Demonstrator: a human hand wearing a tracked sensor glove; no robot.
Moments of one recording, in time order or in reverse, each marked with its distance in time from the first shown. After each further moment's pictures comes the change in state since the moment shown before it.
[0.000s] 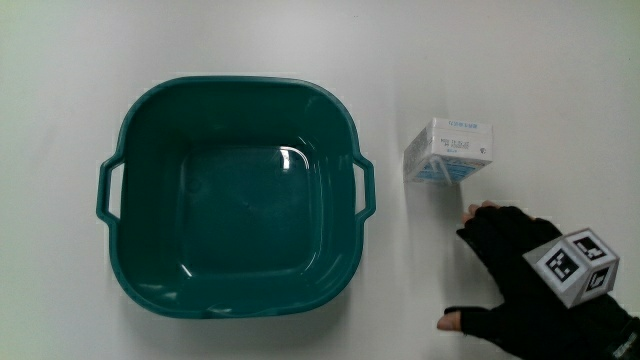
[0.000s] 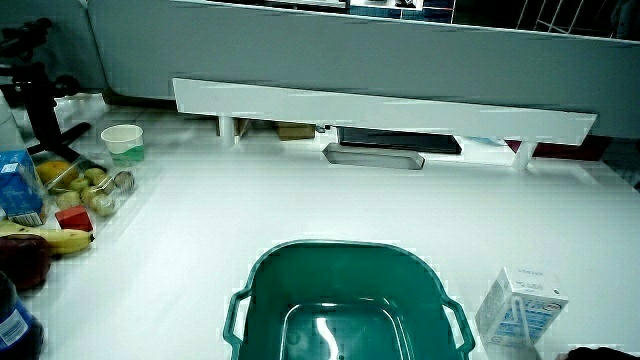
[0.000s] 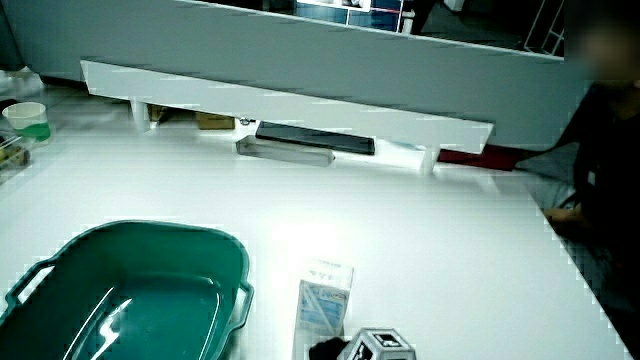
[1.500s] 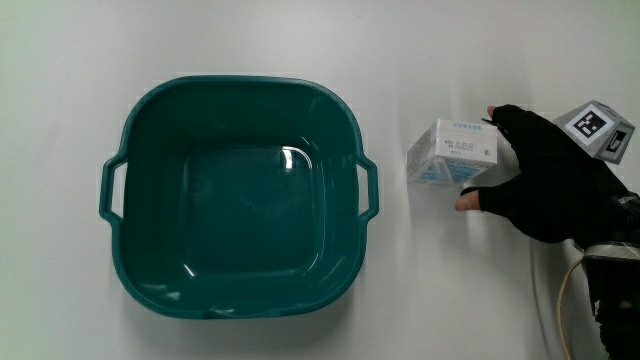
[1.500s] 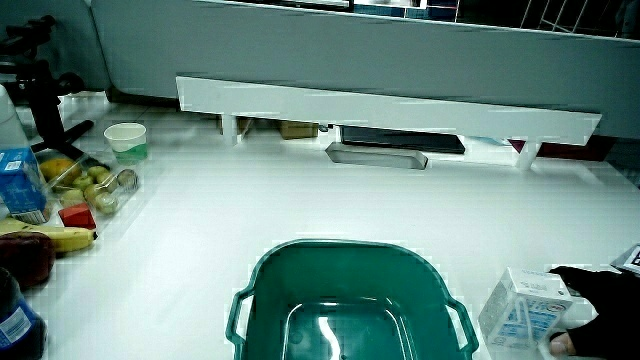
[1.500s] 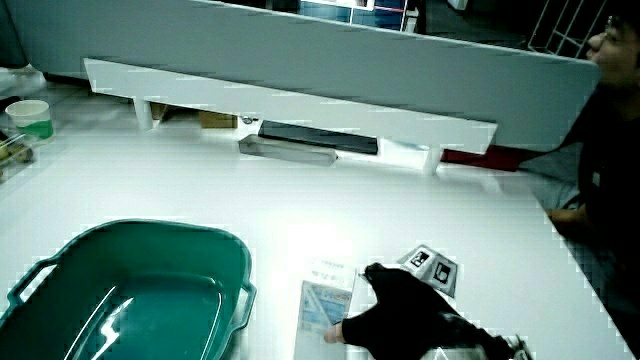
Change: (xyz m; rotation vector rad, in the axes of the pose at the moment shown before) arm 0.086 0.090 0.057 0.000 0.348 -0.032
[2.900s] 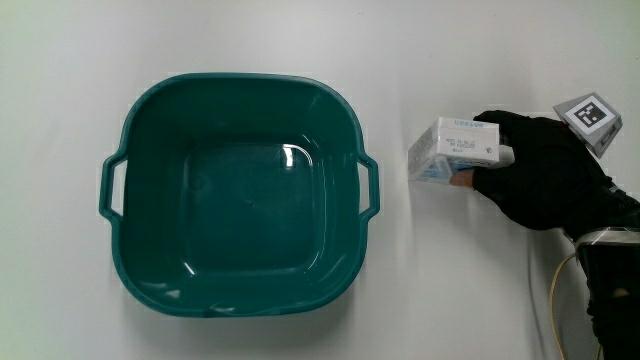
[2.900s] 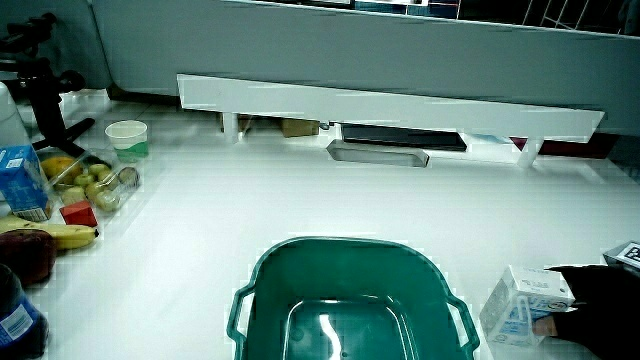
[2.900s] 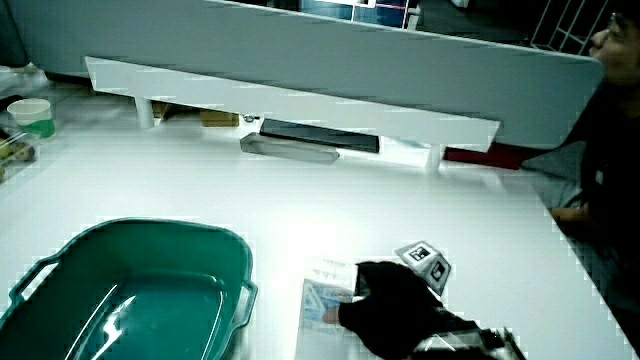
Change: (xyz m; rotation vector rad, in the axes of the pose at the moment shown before) arm 0.019 0.018 -0.002 0.012 0.296 0.187
